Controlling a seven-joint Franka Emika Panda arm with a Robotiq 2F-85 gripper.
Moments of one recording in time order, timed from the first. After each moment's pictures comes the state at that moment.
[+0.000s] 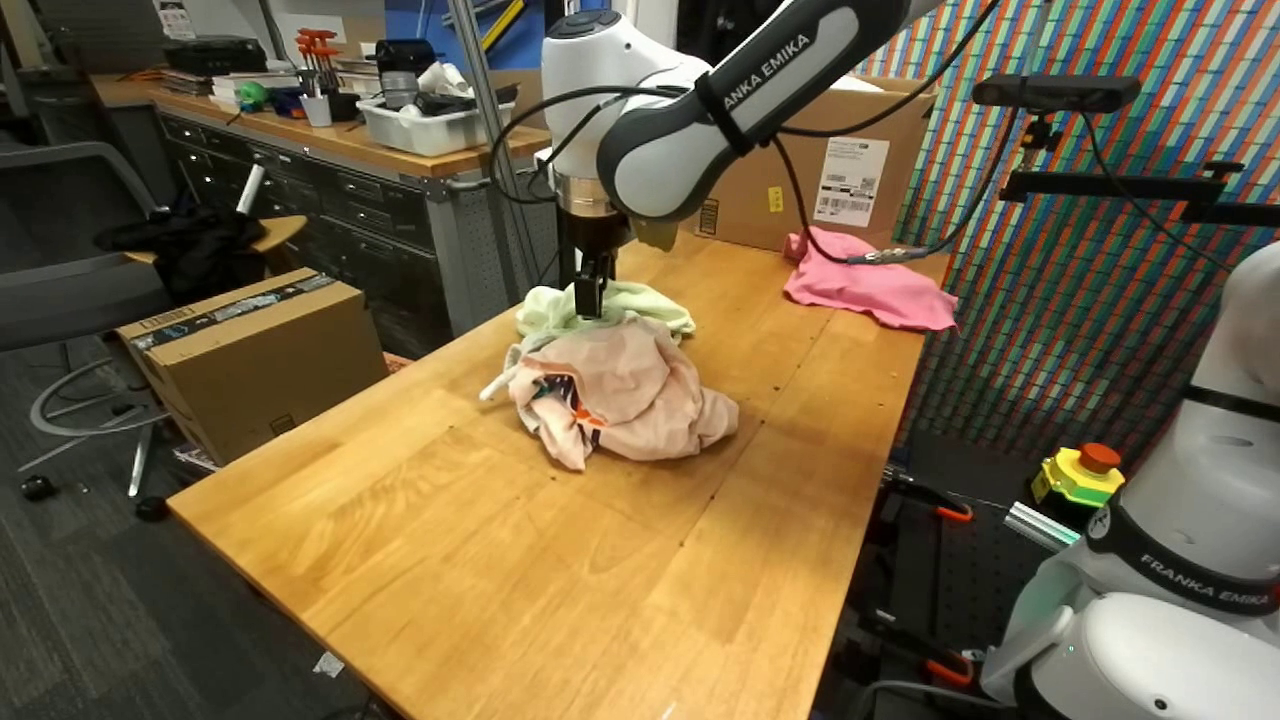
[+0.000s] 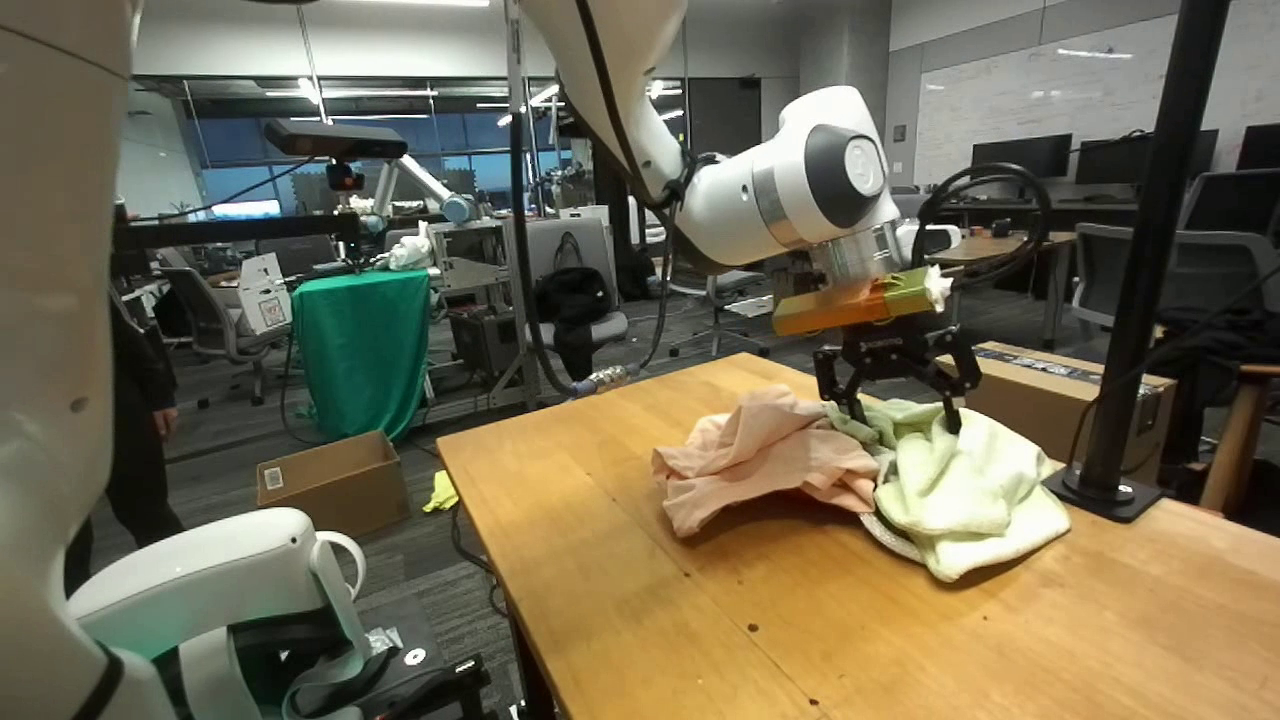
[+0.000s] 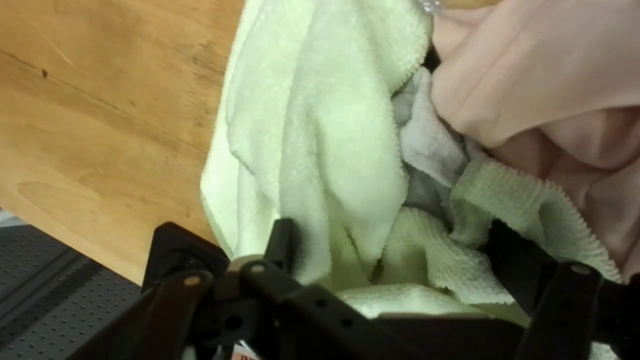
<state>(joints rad) 0.02 0.35 0.03 -1.89 -0.41 2.34 -0.06</state>
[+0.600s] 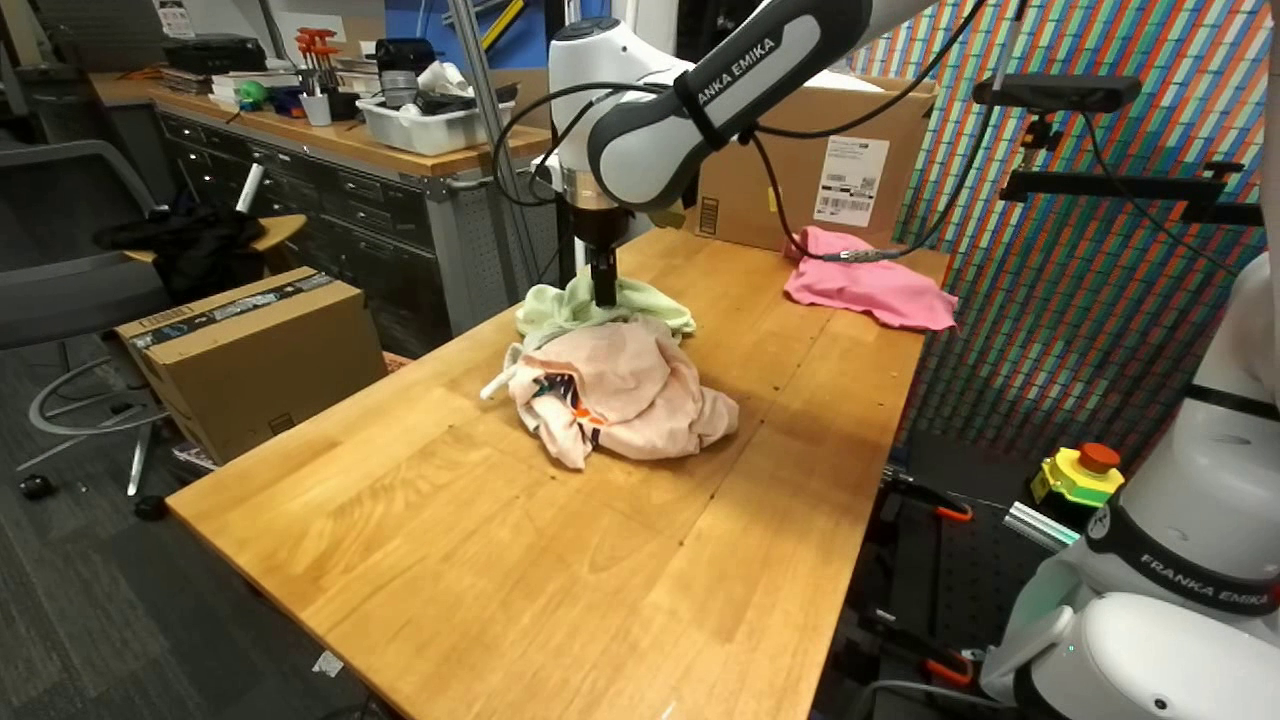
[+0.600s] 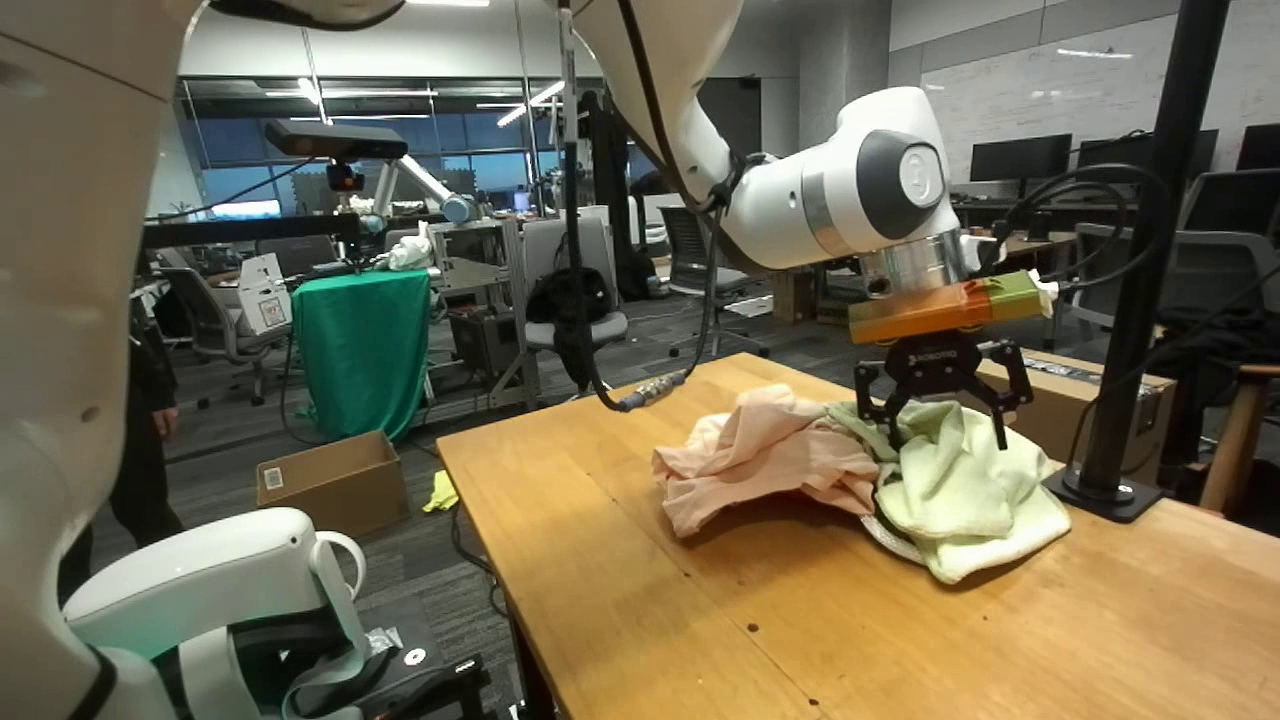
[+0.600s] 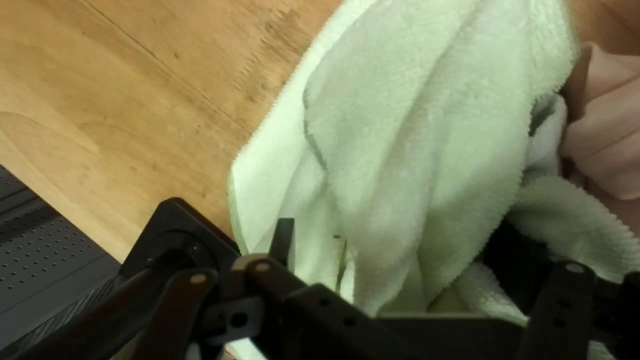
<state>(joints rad) -0.04 0.42 0.03 -1.79 -0.34 2.30 -0.42</state>
